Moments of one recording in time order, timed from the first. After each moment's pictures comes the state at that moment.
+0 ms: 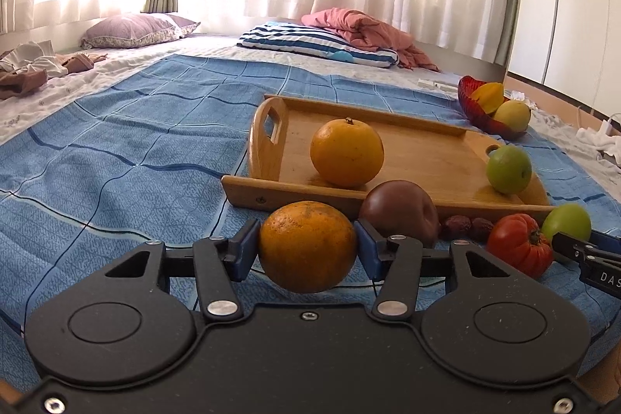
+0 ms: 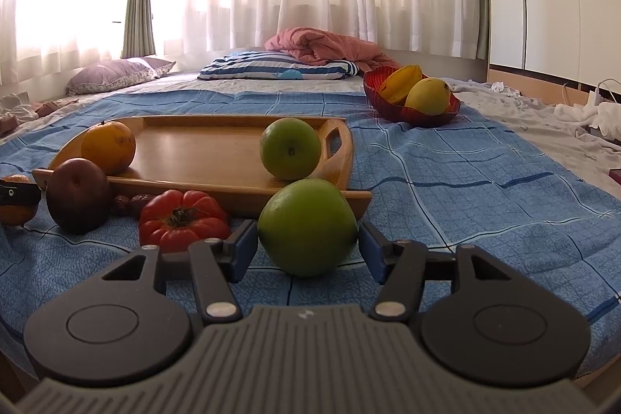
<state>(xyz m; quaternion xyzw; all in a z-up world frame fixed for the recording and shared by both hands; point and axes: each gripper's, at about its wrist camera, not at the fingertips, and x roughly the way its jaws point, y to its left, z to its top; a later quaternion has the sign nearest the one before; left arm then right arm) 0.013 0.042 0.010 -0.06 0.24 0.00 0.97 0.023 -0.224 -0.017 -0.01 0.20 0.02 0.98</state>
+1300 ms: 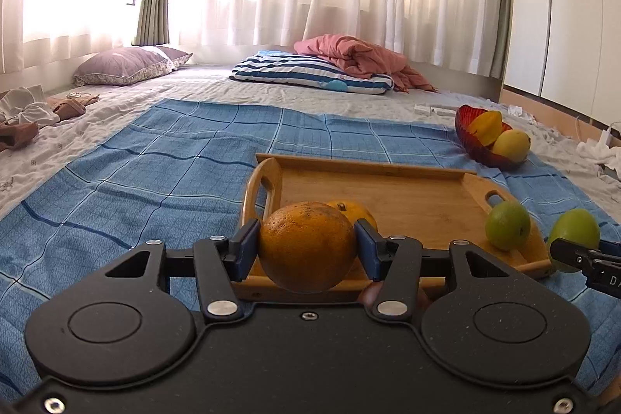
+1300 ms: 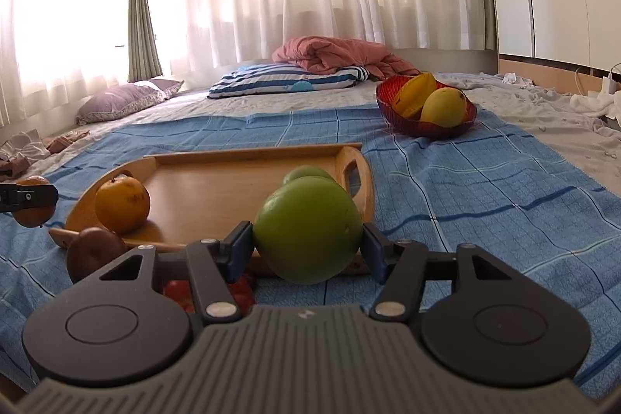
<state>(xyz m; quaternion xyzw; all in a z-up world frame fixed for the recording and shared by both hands) 0.052 0.041 0.067 -0.04 0.21 0.00 0.98 0.049 -0.226 0.020 0.04 0.19 0.05 0.98</state>
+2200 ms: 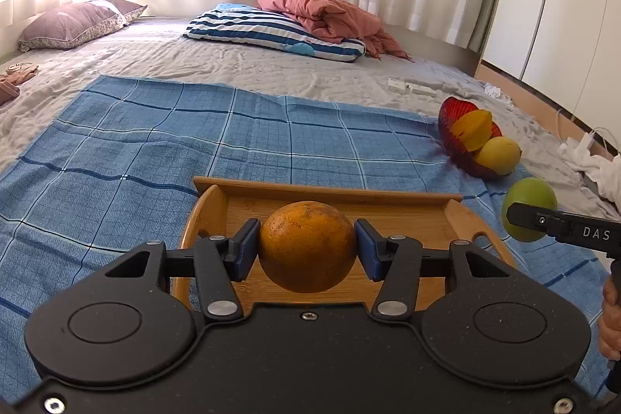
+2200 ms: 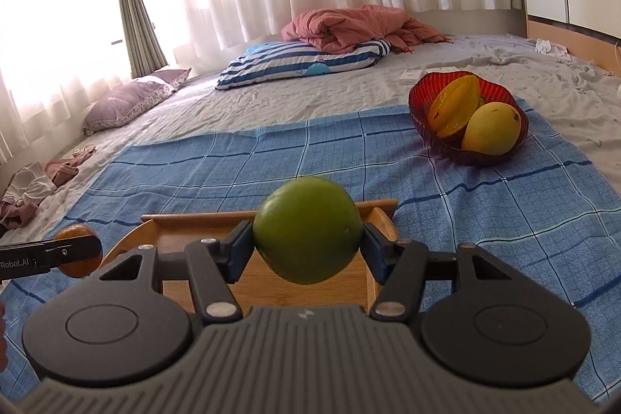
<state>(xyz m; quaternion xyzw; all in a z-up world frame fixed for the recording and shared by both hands) 0.206 0.039 0.105 -0.07 0.30 -0.07 0.95 0.201 -0.235 0.091 0.09 0.27 0.08 0.96</state>
